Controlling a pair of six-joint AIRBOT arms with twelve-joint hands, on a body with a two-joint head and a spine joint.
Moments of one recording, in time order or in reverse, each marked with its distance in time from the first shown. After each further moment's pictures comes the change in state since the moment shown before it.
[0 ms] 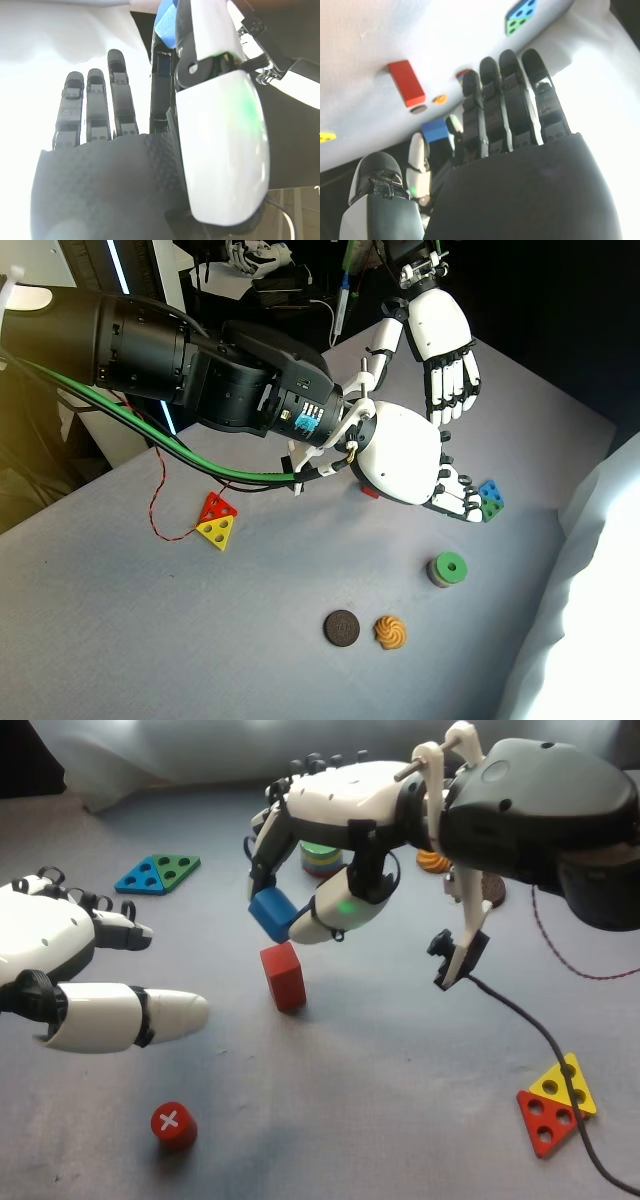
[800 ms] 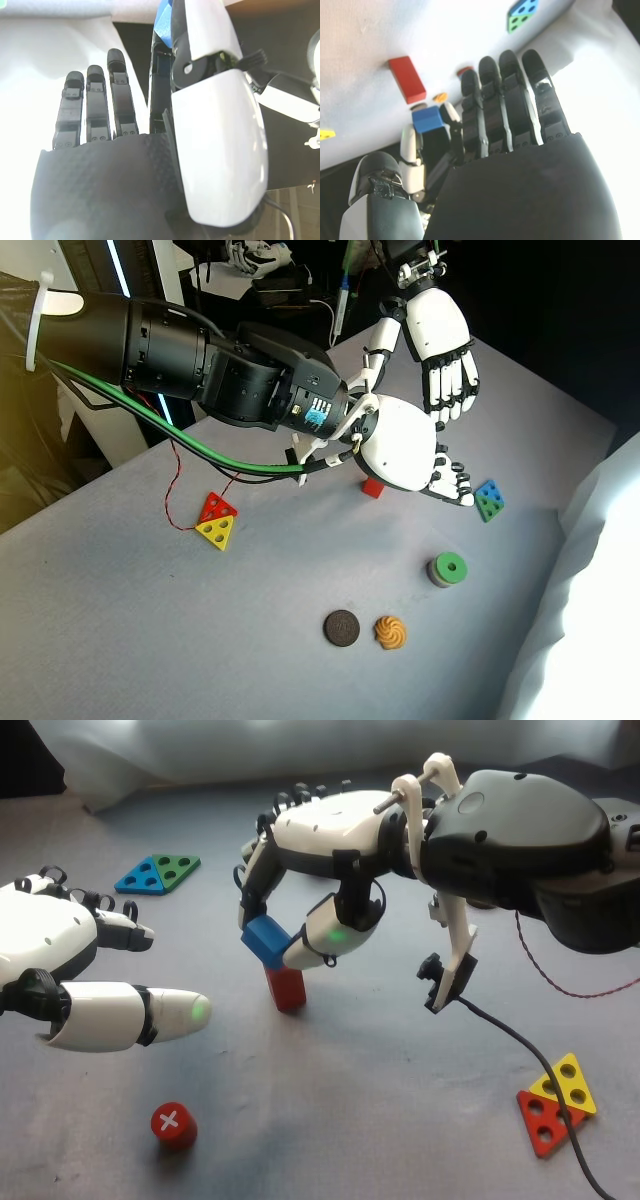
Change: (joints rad) left arm -0.013 -0.003 -0.002 -0.031 -0.002 0.034; right arm -0.032 -0.034 0.011 -0.006 0.001 0.005
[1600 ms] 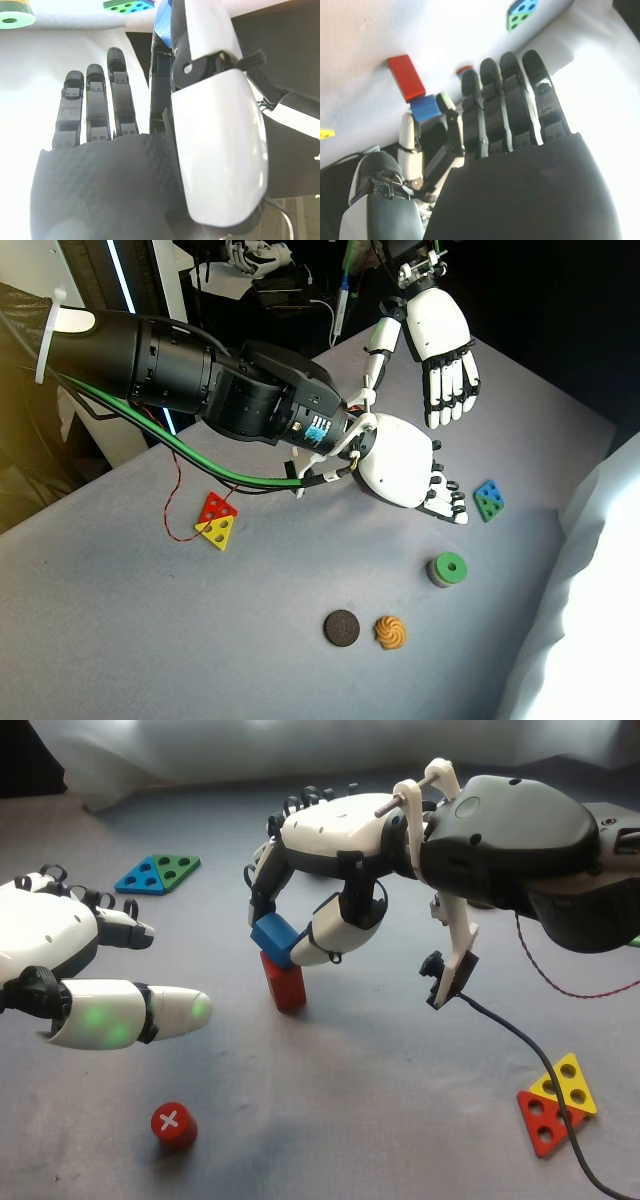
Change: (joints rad) left arm -0.008 0.000 0.000 -0.008 0.003 0.011; right arm -0.014 -0.023 0.043 -0.001 0.007 -0.005
